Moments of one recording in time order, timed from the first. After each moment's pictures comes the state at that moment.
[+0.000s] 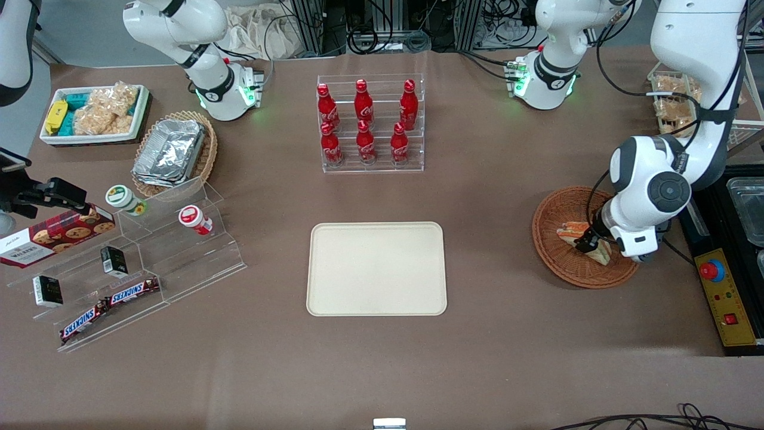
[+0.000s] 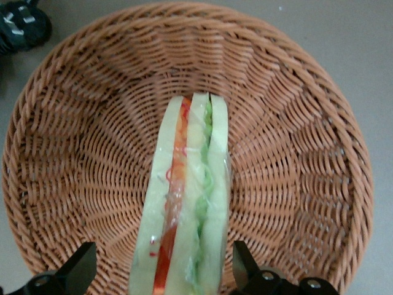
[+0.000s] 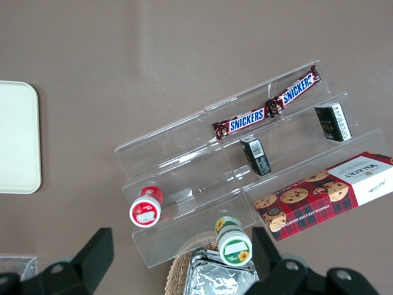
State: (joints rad) arm 0.14 0.28 -0.15 -2.18 0.21 2.35 -1.15
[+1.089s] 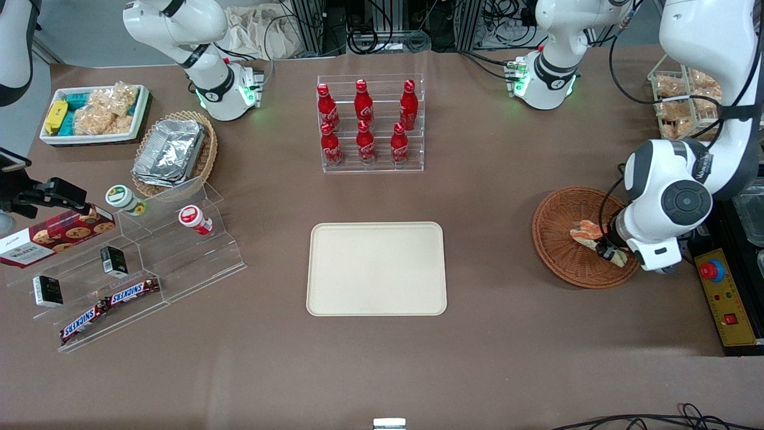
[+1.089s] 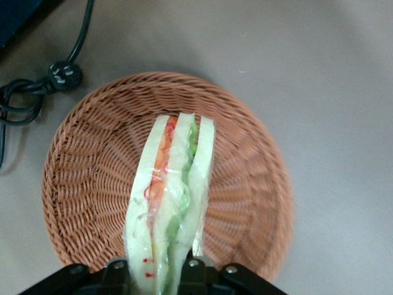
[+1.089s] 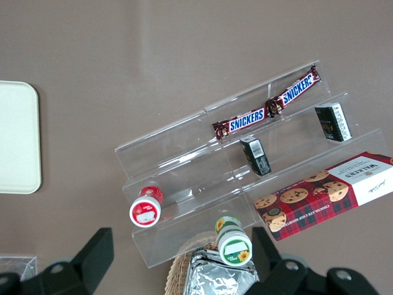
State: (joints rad) arm 0.12 0.29 -0.20 -1.91 0.26 2.06 -1.19
